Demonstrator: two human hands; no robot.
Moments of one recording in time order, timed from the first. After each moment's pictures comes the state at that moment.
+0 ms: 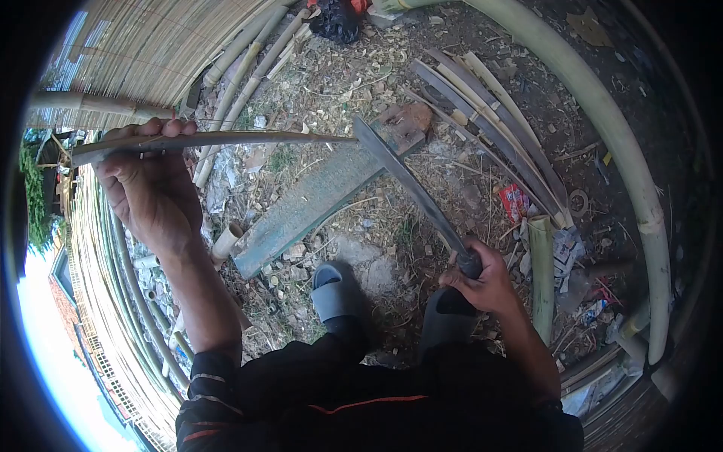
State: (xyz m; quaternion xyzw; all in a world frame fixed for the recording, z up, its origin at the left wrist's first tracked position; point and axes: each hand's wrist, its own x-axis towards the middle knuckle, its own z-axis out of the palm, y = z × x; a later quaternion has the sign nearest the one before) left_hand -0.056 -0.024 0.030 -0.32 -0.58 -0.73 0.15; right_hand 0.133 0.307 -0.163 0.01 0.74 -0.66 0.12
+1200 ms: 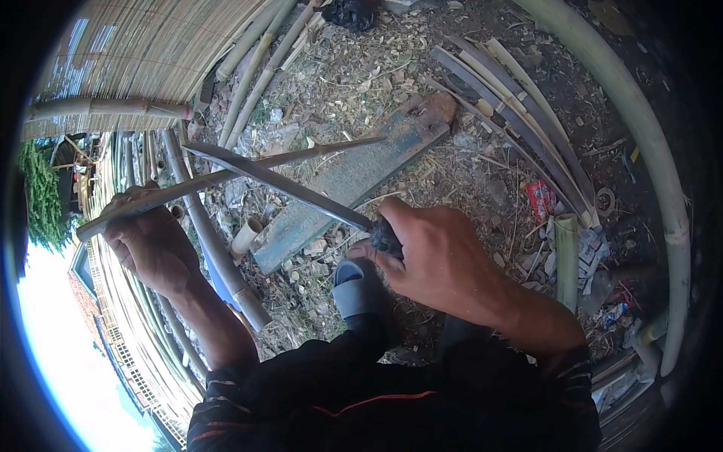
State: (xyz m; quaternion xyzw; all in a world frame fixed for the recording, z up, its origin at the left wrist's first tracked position) left_hand -0.023 -0.083 0.028 -0.25 -0.67 -0.65 0.24; right_hand 0.030 0.225 -0.056 -0.15 0.84 -0.51 0.11
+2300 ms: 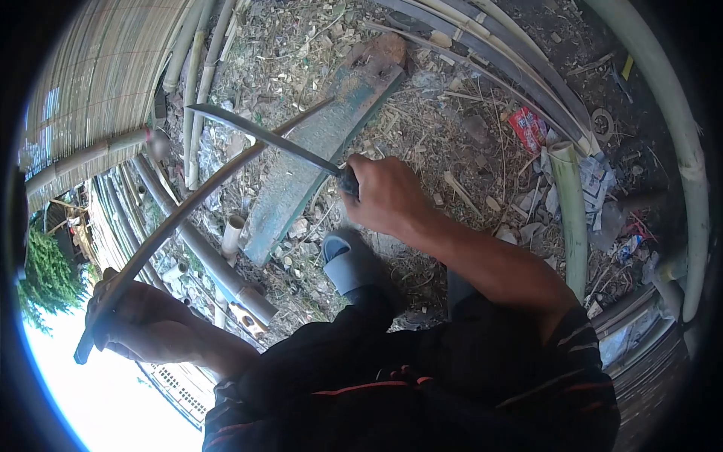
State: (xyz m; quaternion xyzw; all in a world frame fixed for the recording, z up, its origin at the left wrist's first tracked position) left_hand 0.013 -0.050 0.022 -0.20 -0.75 -0.53 0.34; right_hand 0.029 0.187 -0.196 -0.01 0.85 -0.53 0.04
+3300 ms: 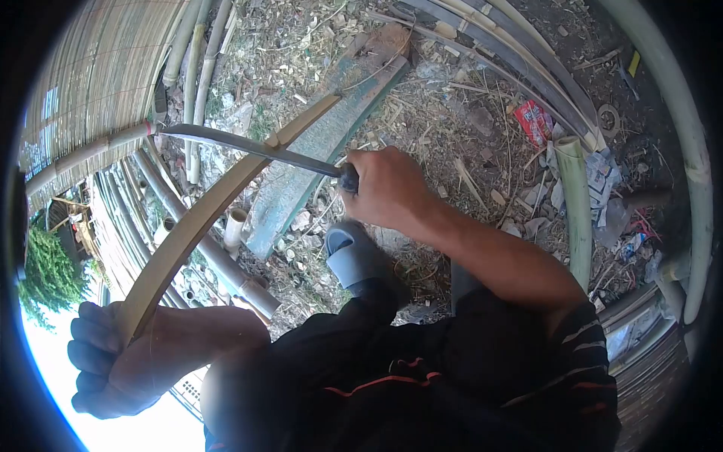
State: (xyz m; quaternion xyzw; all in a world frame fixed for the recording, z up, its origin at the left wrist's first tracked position) left_hand -0.009 0.050 0.055 -0.16 -0.60 -0.48 0.62; right_hand 0.019 0.190 -0.159 -0.02 0.86 -0.51 0.08
